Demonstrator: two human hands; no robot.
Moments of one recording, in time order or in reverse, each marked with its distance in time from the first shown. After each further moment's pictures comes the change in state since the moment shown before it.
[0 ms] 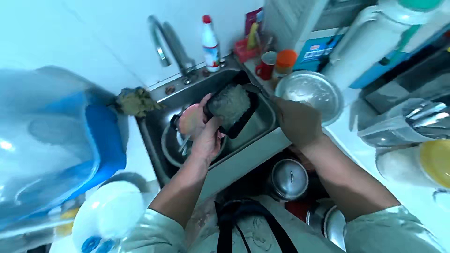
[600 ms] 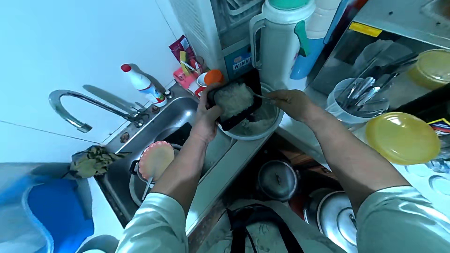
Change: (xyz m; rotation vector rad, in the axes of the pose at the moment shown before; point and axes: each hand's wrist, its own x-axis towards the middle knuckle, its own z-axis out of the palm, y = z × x) left_hand 0.125 -0.072 0.169 0.272 -0.421 -0.031; right_hand 0.019 0.249 0.013 0.693 -0.041 -0.013
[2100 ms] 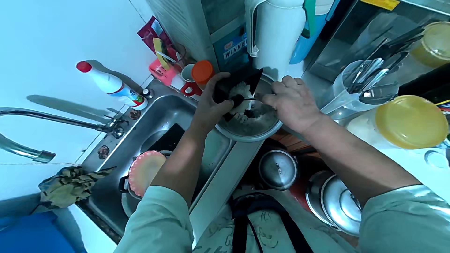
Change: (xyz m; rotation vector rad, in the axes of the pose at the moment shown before) left_hand 0.054 -0.022 -0.020 0.299 -0.241 0.010; right_hand 0.006 -0.045 0.035 -0.768 0.088 -0.068
